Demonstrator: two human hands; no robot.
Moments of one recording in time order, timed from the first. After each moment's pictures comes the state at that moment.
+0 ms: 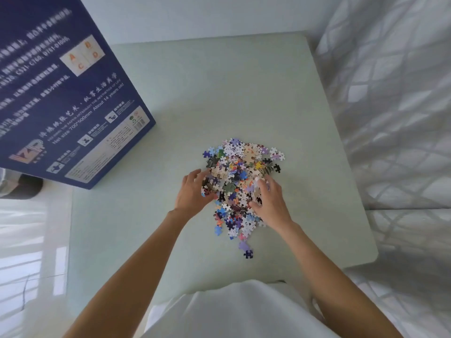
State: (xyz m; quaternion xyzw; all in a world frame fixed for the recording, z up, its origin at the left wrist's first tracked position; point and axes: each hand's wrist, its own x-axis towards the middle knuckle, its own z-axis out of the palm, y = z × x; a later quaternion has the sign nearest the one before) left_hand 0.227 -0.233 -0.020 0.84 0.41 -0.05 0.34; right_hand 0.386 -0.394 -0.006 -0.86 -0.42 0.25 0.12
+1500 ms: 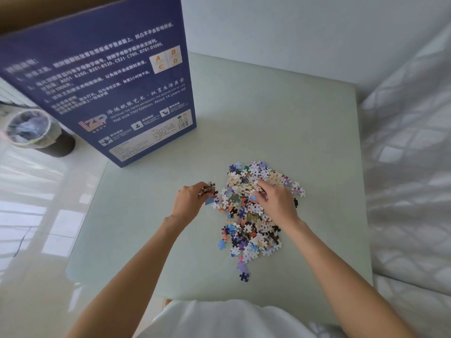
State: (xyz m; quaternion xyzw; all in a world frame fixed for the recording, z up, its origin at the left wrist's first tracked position) left_hand 0.189 -0.230 0.012 0.76 0.54 0.07 0.36; right_hand 0.410 -0.320 0.031 -0.75 -0.62 0.17 0.16
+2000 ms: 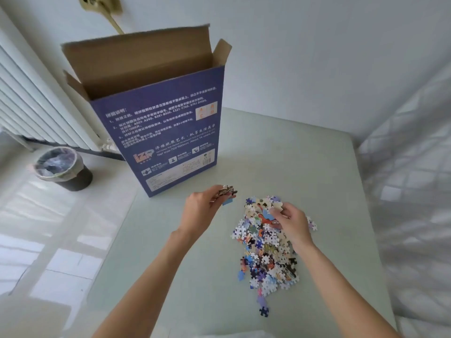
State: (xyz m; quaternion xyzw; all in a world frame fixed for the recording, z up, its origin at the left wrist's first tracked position) left_hand 0.157 -0.211 0.107 0.80 0.43 0.29 0.28; right_hand 0.372 -0.314 0.085 -0.77 -0.31 0.38 0.41
